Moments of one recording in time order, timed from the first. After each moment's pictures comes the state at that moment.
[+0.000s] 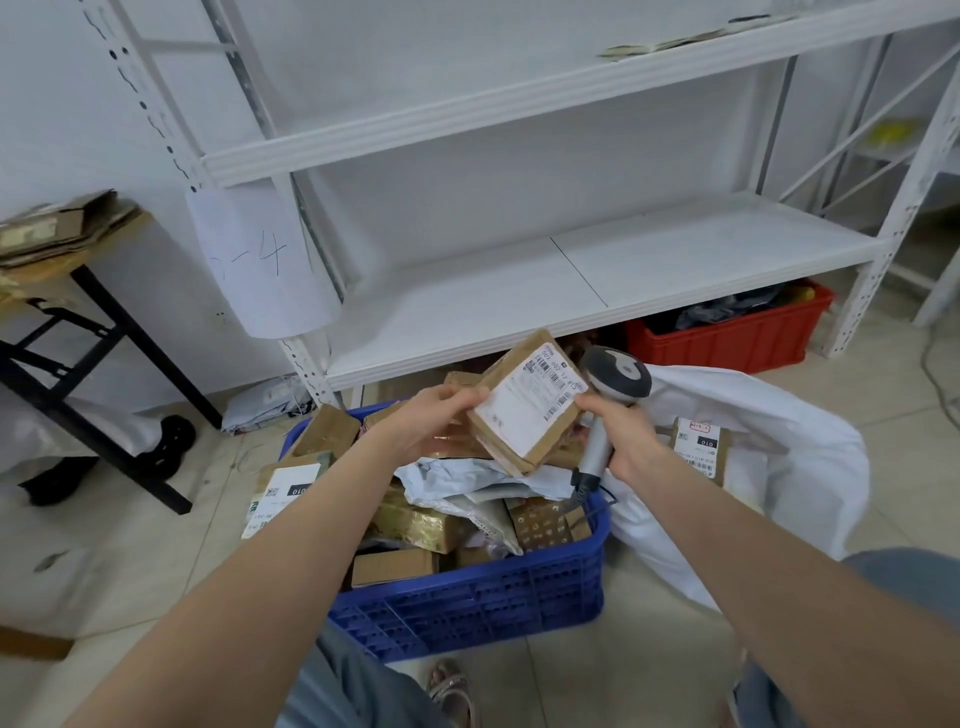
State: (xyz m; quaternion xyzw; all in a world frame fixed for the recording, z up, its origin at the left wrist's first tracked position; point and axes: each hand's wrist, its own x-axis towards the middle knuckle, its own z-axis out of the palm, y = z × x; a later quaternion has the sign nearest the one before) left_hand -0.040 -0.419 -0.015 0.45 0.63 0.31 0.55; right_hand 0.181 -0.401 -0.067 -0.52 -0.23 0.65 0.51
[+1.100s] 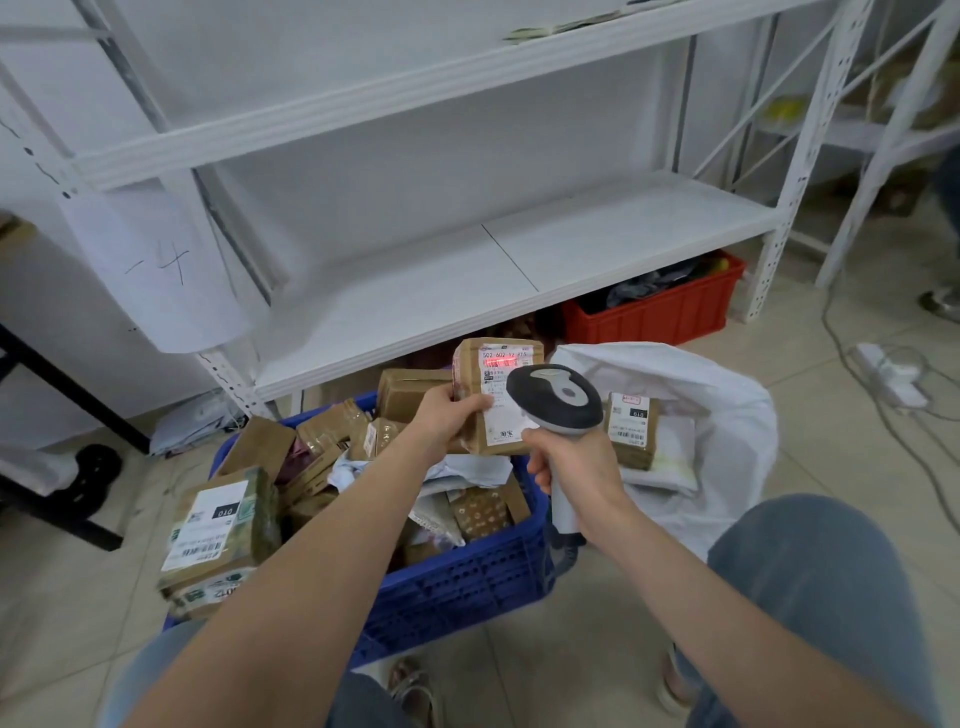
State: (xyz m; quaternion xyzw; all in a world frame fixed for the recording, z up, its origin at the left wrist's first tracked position) left_hand 0.059 -0.394 -0.058 0.44 0.64 0.37 0.52; right_hand 0.212 -0.498 -0.029 -0.59 -0.35 0.55 0.47
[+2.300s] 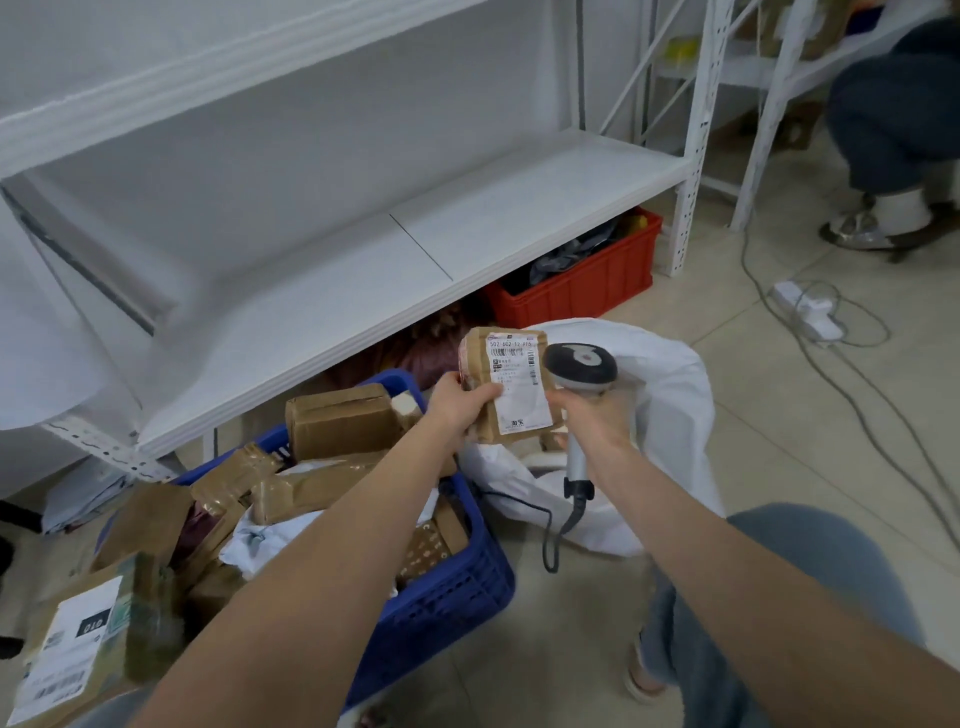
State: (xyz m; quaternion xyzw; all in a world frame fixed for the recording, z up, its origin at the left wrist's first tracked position) left_hand 0.177 -0.324 -0.095 0.51 0.65 0.28 0.49; right_hand 0.317 -0.401 -0.094 -0.66 -0.20 0.49 0.53
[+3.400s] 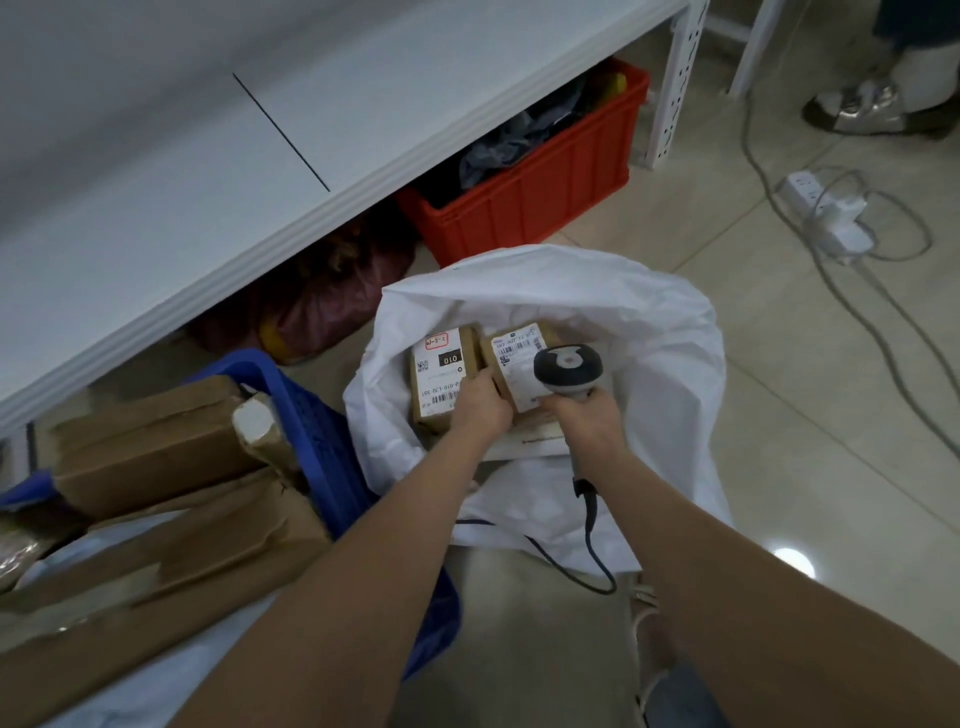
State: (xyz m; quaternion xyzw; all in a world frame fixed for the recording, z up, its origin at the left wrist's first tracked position) left_hand 0.304 -0.186 -0.315 0.68 0.65 0.02 0.34; right_hand 0.404 -0.258 -0.297 -0.76 -0.17 0.48 0.41
